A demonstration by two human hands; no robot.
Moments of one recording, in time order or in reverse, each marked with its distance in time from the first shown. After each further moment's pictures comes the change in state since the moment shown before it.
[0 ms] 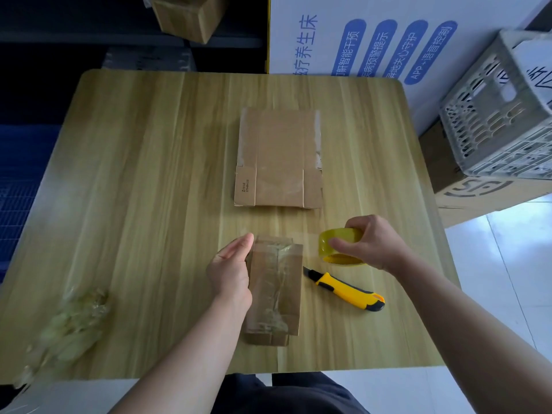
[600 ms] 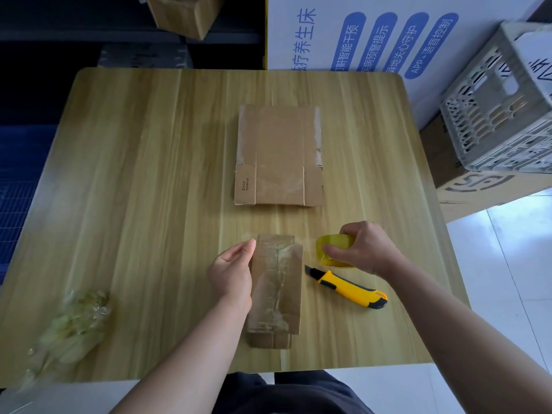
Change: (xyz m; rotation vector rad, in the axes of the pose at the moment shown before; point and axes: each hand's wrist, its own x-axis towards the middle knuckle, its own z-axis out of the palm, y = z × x) left_hand 0.011 -0.014 -0.005 0.172 0.091 0.065; right_hand 0.002 0.002 0.021 -0.115 -0.030 0.058
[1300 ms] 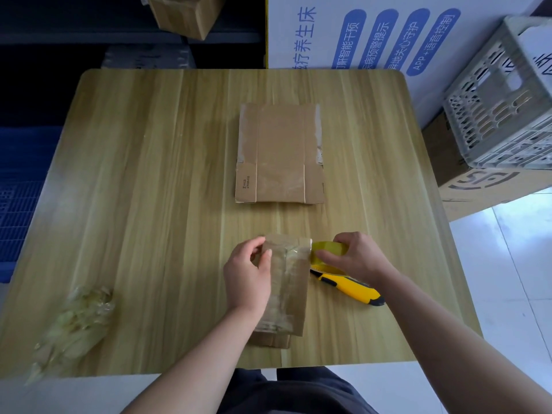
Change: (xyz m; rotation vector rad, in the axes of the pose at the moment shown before) left_hand -0.024 -0.007 -0.004 0.690 -0.132 0.693; right_hand -0.008 0.009 0.028 0.131 -0.004 0.036
